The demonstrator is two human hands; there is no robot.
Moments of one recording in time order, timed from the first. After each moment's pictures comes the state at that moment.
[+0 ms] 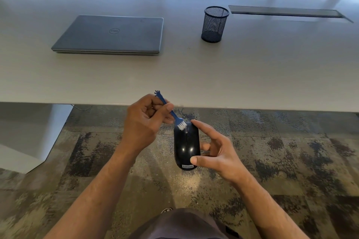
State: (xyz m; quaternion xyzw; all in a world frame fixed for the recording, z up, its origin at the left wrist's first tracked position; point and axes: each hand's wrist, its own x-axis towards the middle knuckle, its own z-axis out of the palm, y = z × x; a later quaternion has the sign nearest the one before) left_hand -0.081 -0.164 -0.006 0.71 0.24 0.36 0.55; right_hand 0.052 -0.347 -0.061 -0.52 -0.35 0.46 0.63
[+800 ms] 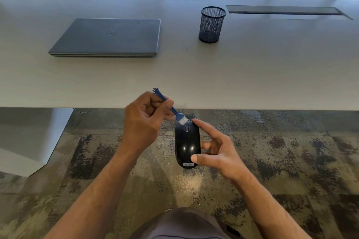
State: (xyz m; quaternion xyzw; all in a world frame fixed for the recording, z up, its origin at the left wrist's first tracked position) left_hand -0.071 -0.169 0.001 0.72 0.23 0.39 0.52; right_hand 0.060 -0.346 -0.062 -0.53 -0.34 0.45 0.63
